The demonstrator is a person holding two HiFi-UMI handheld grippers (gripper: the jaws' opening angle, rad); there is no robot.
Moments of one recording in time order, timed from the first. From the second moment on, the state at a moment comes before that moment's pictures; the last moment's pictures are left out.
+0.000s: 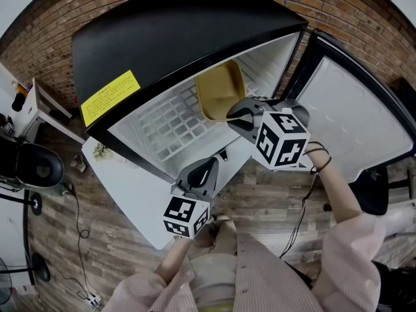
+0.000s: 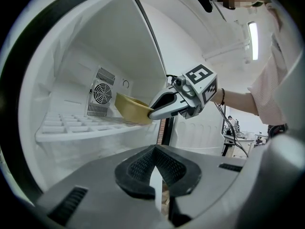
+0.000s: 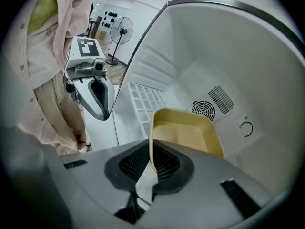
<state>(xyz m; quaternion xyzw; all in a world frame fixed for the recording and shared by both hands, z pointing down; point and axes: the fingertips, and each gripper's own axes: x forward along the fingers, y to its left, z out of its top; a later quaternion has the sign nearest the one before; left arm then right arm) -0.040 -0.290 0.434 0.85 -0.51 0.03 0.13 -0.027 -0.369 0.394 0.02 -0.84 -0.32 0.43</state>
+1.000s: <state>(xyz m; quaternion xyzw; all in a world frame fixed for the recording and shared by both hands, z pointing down) -0.028 -0.282 0.422 0.86 -0.49 0.02 0.11 0.026 -0.315 0.395 0.12 -0.86 -0.28 0.40</state>
